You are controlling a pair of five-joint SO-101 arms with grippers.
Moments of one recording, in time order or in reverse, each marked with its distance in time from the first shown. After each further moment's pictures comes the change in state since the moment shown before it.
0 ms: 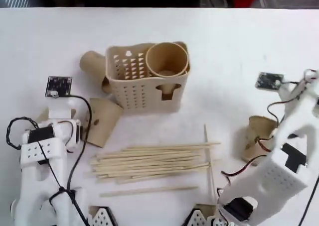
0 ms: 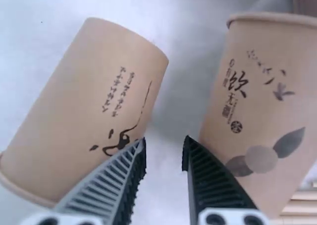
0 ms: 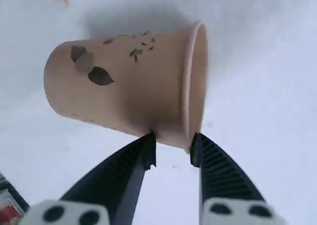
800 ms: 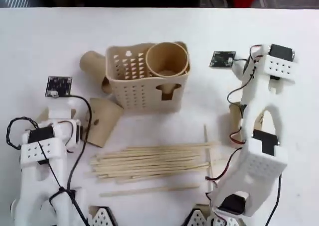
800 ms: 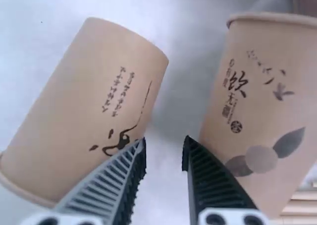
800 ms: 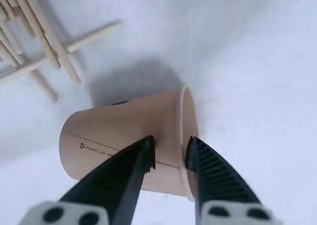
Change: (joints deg) left arm 0.0 0.0 0.0 0.0 0.0; right arm -22.0 2.2 -9.8 0.1 -15.9
